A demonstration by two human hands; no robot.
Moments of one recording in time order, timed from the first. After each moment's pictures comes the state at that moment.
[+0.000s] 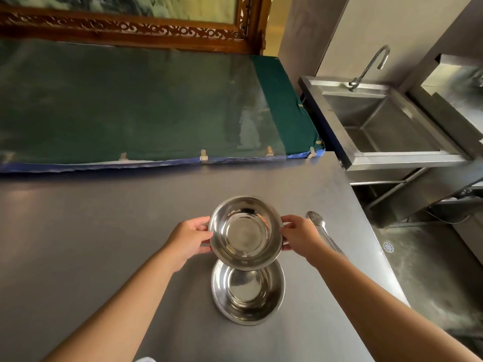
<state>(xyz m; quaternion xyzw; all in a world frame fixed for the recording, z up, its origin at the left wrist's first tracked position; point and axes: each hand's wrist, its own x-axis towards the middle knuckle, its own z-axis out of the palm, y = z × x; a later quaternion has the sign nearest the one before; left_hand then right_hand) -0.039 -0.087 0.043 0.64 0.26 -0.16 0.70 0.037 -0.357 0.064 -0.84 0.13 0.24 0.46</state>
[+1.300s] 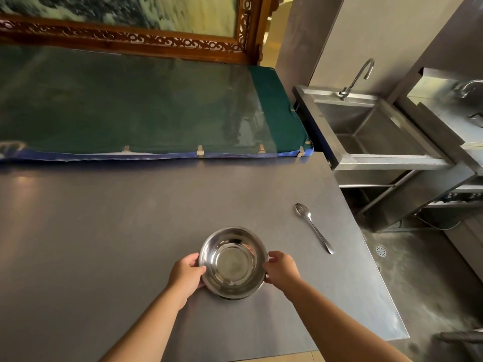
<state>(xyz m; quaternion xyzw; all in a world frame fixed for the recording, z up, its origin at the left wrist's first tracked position) -0.142 -0.153 -0.022 0.63 0.39 -0.12 0.66 -0.069 -0.380 0.004 -0.84 0.18 0.28 0.42</state>
